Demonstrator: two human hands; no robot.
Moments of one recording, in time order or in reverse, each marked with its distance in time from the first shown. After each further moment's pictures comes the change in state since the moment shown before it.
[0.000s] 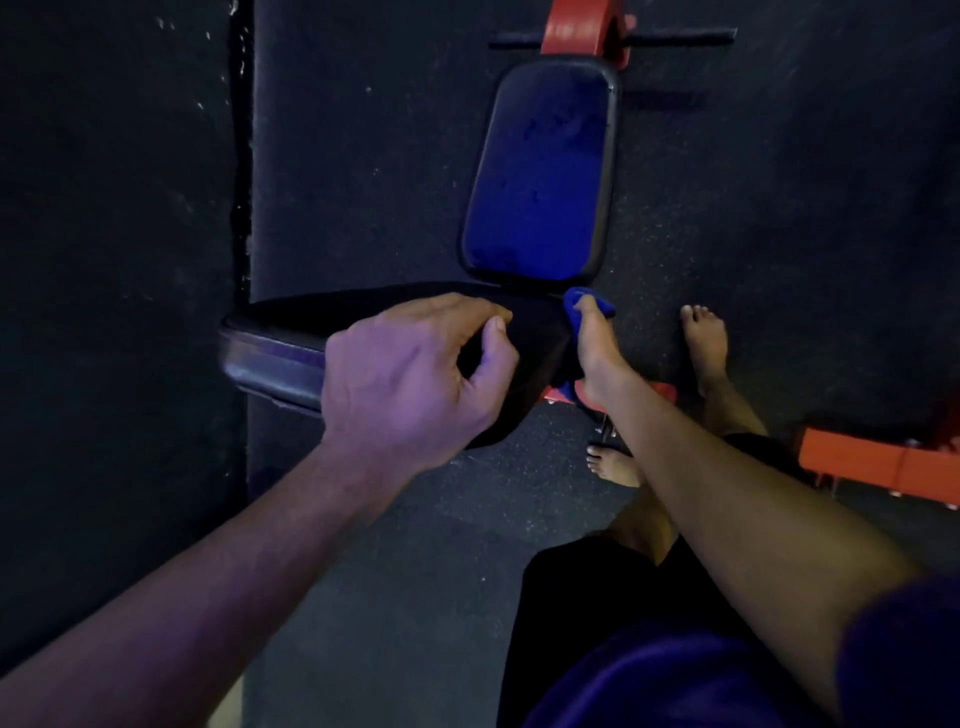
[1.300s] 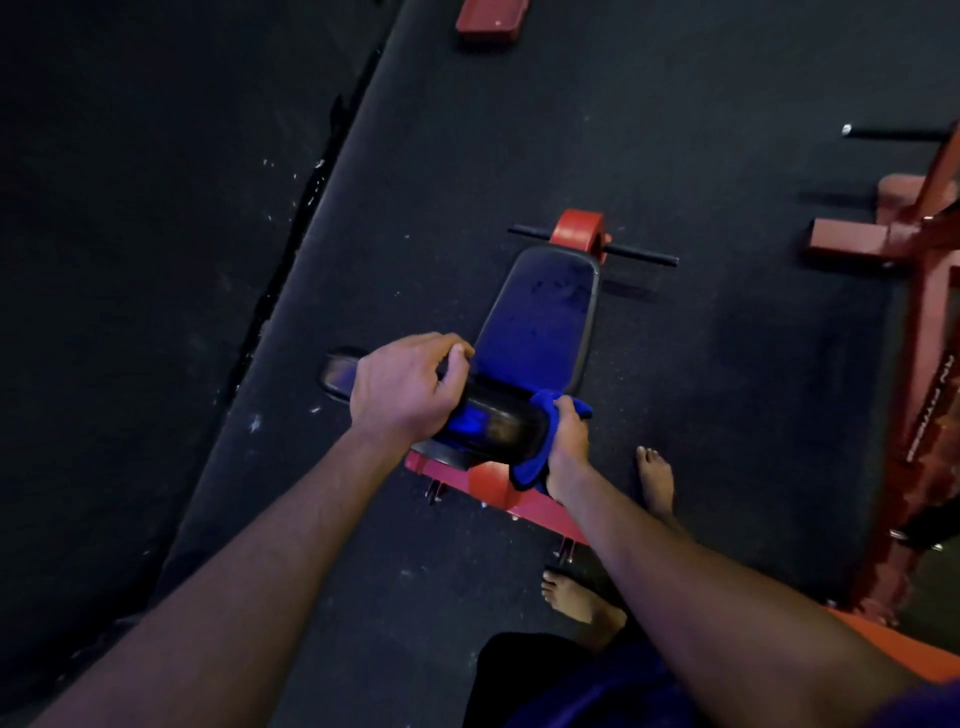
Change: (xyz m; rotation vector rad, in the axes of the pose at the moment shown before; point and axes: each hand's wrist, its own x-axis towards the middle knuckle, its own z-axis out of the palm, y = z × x) left_hand -0.015 -0.053 -0.017 -0.036 0.123 -0.160; right_hand -0.132 -0.009 0.034 0.193 0.024 -0.122
